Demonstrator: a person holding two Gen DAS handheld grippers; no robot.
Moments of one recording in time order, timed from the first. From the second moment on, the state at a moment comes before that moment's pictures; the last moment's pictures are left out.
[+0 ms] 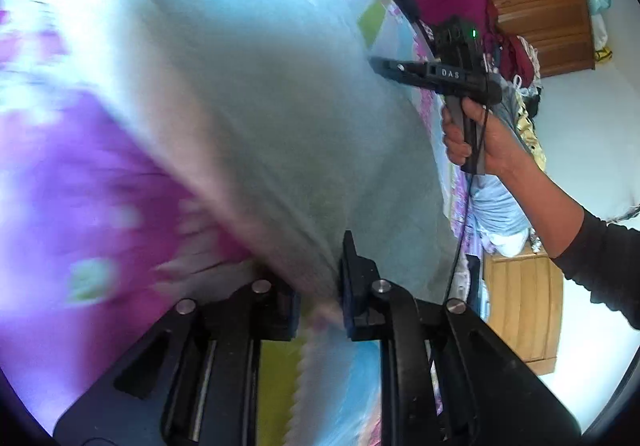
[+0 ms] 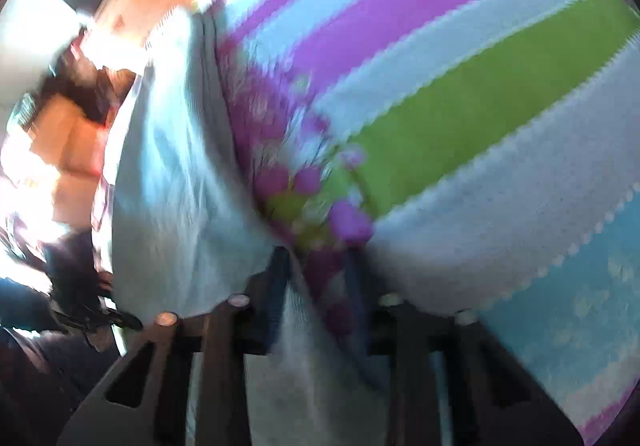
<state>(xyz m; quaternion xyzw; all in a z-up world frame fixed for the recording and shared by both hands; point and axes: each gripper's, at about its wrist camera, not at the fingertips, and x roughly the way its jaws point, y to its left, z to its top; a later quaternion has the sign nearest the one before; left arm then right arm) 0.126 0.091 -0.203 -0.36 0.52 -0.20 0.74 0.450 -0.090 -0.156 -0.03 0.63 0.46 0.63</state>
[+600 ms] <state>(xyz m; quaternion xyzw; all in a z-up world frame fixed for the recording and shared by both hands) 0.250 0.290 -0.206 -0.42 0.42 -0.16 0.79 0.465 0.075 -0.206 0.21 0.61 0.53 0.55</state>
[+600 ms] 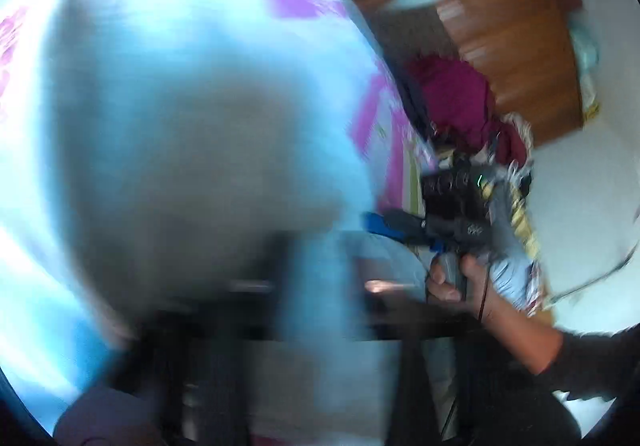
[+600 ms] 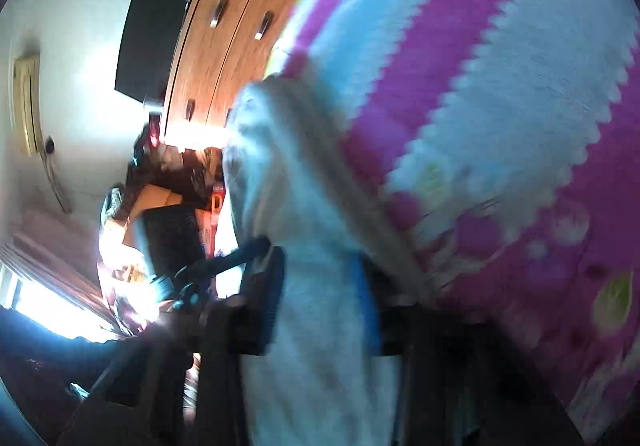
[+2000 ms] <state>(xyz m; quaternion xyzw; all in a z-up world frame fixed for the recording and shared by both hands) 0.315 0.347 -0.107 -0.14 0.48 -0.23 0.84 0.278 0.117 -0.118 -0.05 0.52 0.30 0.80</state>
